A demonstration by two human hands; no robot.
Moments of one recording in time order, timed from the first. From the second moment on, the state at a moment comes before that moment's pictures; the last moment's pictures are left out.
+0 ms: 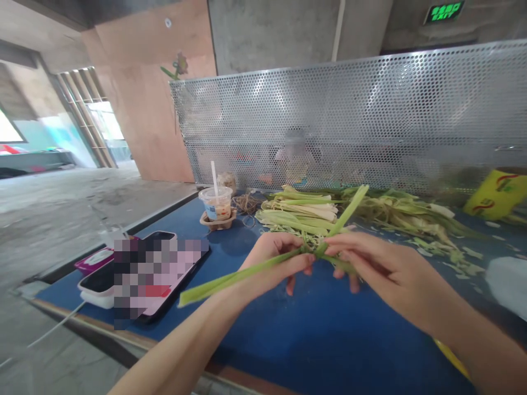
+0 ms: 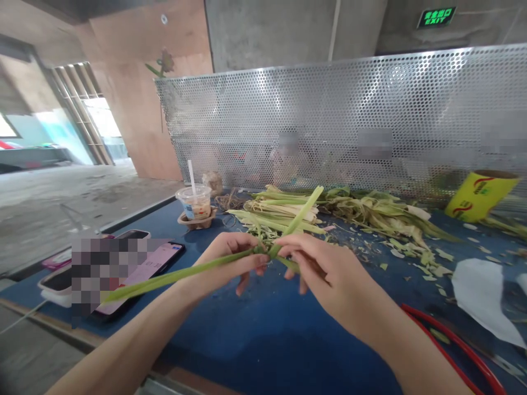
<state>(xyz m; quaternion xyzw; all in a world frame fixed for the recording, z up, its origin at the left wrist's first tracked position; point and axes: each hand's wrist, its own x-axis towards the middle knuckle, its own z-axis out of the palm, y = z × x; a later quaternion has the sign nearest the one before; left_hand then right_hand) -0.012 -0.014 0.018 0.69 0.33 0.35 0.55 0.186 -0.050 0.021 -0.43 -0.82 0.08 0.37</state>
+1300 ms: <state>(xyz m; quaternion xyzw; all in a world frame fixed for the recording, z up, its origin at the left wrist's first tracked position) -0.012 -0.020 0.021 0.64 0.21 0.26 0.69 0.164 -0.049 0.016 -0.33 -0.77 -0.17 0.51</state>
